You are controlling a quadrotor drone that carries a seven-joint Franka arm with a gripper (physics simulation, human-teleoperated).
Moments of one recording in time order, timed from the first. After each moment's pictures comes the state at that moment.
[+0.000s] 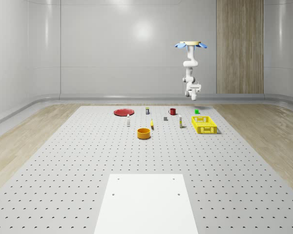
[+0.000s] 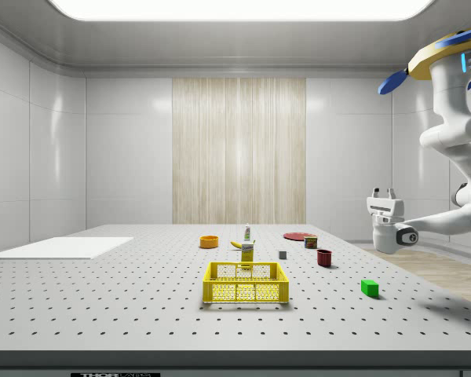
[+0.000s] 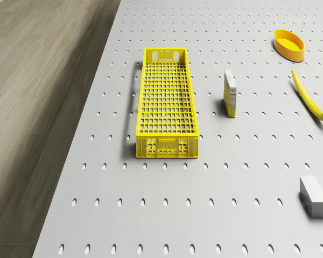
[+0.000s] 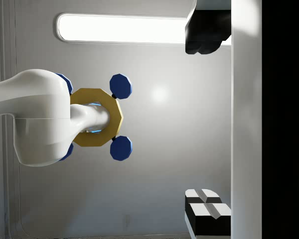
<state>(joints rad) -0.01 -0.72 0.02 -2.05 -0.01 1.38 0.78</state>
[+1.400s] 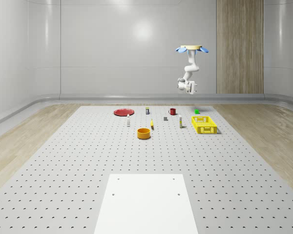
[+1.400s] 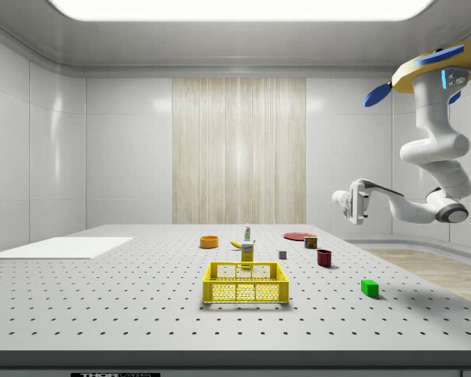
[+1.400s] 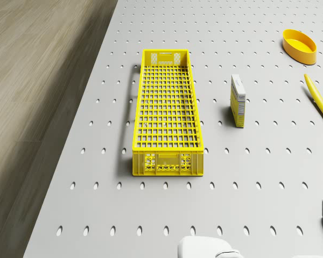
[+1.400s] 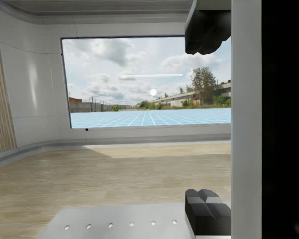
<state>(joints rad) -0.35 -0.84 0.82 -2.56 -1.28 1.42 1.07</state>
